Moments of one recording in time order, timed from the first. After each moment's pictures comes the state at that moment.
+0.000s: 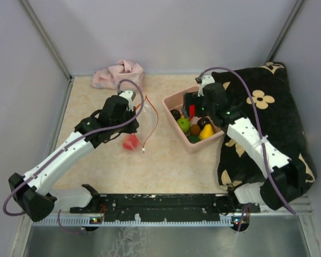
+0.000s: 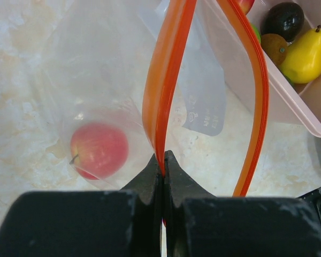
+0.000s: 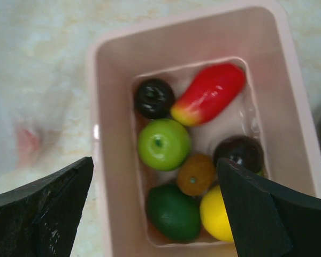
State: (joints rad) left arm -0.68 1.20 1.19 -0.65 -0.16 -0.40; right arm 0.47 1.29 1.16 -0.39 -0.02 0.20
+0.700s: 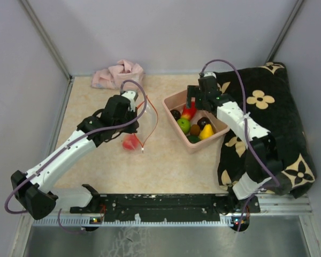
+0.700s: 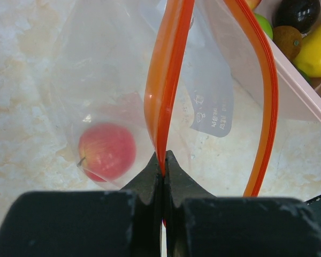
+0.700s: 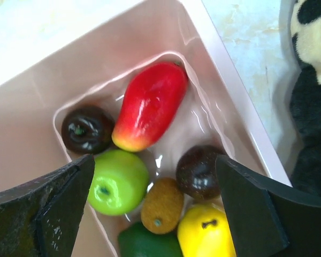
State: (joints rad) left arm -0.68 1.23 1.19 -0.65 -0.16 -0.34; right arm 0.37 1.59 1.31 -0.46 0.16 0.28
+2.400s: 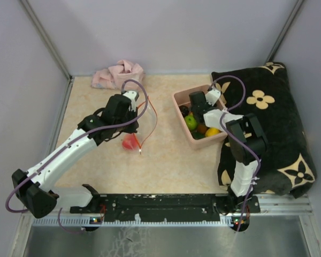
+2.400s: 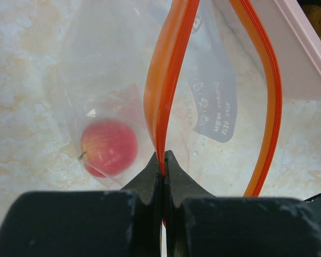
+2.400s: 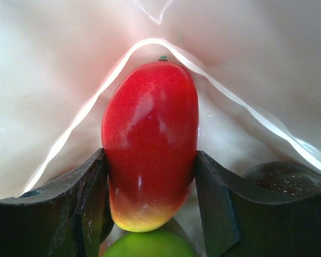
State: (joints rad) left arm -0.68 1.25 1.21 -0.67 -0.16 -0.32; right arm 0.40 1.89 1.16 -0.01 0.56 0.80
